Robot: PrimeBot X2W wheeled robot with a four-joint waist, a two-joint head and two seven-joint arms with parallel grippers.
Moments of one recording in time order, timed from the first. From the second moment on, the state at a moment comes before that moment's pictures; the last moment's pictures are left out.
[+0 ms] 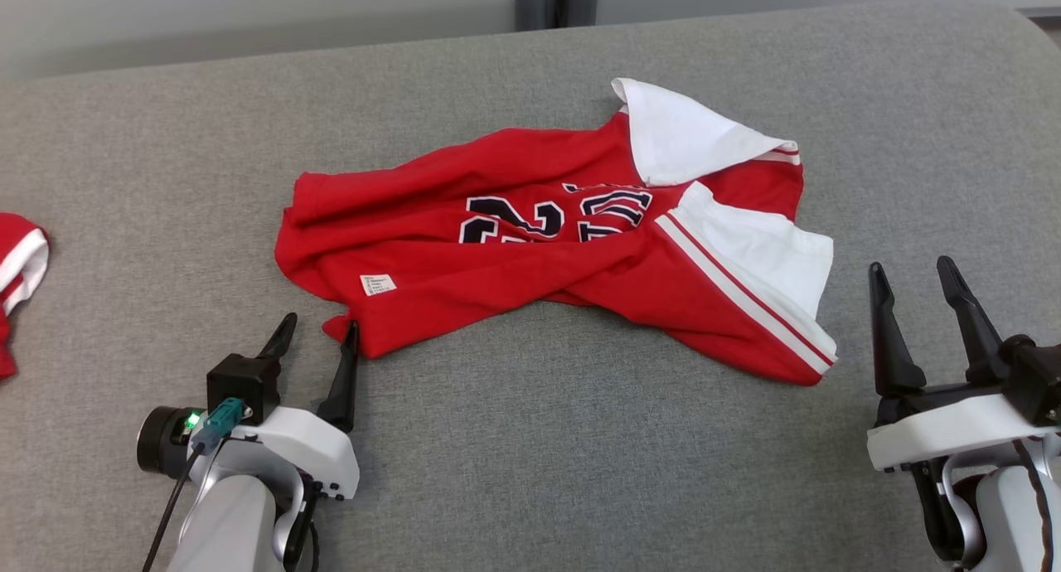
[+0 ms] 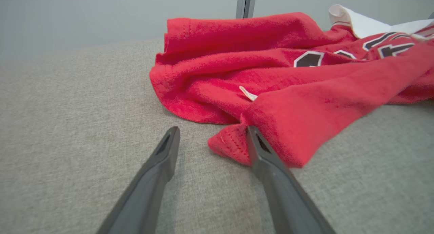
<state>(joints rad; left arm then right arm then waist) -0.35 0.06 -0.08 0.66 -0.10 -0.08 -0.26 -0.22 -0.13 0.01 0.25 0.20 0.13 -0.26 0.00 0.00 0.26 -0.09</state>
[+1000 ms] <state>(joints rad) -0.24 0.06 -0.03 0.23 -0.04 -0.06 -0.26 -0.21 -0.11 -0.01 0.31 0.21 0.13 -0.26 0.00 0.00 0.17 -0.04</state>
